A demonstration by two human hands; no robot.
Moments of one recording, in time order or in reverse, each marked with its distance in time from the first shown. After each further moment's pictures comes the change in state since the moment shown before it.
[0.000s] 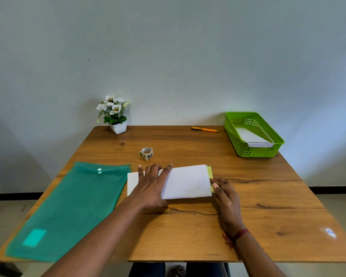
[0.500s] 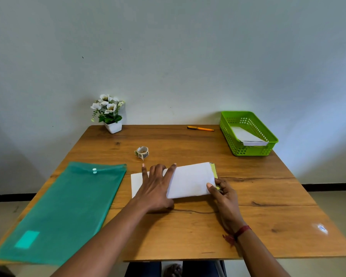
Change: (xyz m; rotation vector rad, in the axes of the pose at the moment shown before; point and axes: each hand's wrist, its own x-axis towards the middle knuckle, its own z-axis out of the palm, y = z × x) left_hand 0.005 0.025 0.007 -0.035 0.037 0.008; right_hand 0.004 -0.001 -0.011 0.059 -0.034 0.099
